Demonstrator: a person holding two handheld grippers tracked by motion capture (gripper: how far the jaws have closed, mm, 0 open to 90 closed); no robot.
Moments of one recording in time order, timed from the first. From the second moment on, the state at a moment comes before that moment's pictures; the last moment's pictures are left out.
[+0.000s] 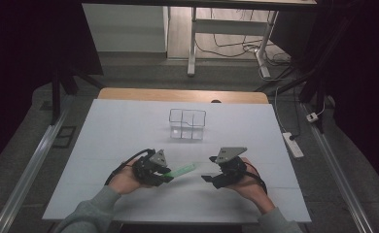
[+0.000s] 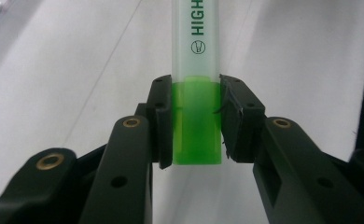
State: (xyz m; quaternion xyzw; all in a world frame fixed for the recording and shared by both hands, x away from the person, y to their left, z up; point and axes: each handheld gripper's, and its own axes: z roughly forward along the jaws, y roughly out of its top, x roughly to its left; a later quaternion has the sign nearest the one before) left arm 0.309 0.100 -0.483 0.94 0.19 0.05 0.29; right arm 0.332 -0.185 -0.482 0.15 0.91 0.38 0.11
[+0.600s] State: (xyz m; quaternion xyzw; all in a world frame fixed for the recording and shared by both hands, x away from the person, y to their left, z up) left arm 0.307 0.066 -0.488 0.96 0.10 0.04 0.26; right arm 0.330 -0.148 -0.485 0.05 0.95 0.32 0.06
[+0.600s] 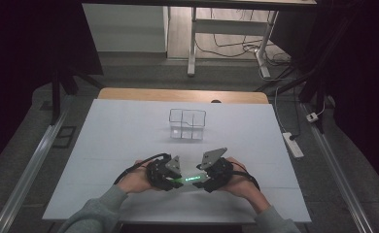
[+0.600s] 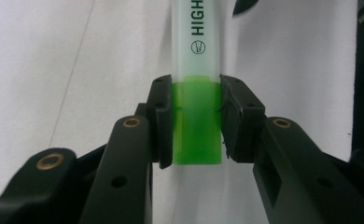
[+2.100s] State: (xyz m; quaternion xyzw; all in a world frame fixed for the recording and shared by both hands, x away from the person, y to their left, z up) left arm 0.325 0.126 -0.492 0.84 0.31 0.02 0.45; right arm 0.338 -0.167 -0.488 0.10 0.91 0.38 0.13
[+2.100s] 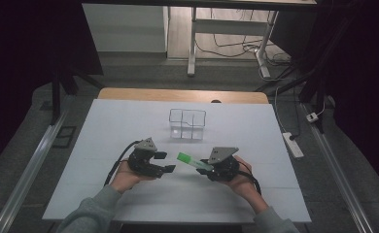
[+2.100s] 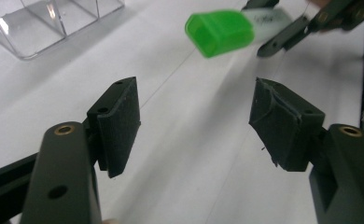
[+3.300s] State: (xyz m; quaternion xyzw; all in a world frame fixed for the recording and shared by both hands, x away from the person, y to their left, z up) left arm 0.337 0.106 -0.495 0.78 0.33 -0.09 0.53; right arm 0.328 -0.145 -0.507 0.08 0.91 0.35 0.19
